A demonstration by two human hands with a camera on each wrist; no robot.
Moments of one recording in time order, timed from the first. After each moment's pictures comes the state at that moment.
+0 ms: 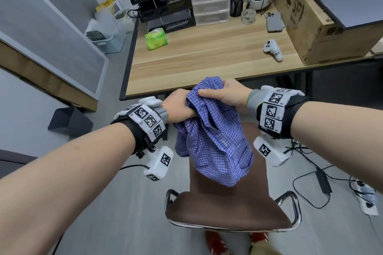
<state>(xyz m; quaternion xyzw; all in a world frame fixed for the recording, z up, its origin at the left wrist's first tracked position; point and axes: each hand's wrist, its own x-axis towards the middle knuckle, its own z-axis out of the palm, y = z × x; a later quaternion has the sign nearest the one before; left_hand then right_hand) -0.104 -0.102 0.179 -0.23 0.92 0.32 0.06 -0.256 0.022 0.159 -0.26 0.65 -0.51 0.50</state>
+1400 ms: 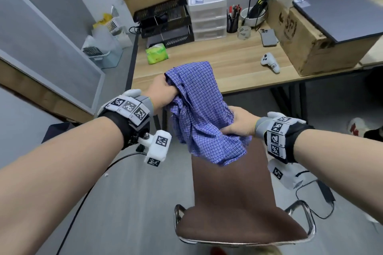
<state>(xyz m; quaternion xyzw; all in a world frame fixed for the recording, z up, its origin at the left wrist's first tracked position) -0.098 -0.160 0.223 -0.34 0.80 0.47 -0.12 -0.241 0.036 0.128 -0.40 0.75 -0.34 0.41</state>
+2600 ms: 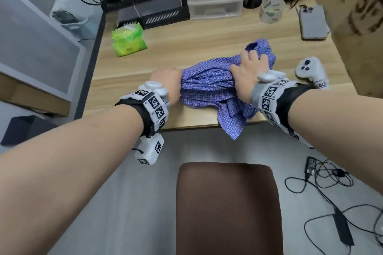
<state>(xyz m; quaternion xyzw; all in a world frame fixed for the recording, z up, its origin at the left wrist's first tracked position) -0.369 -0.360 0.027 -0.32 0.93 -0.09 0.16 -0.520 -0.208 0.015 -0.46 0.88 0.14 0.01</state>
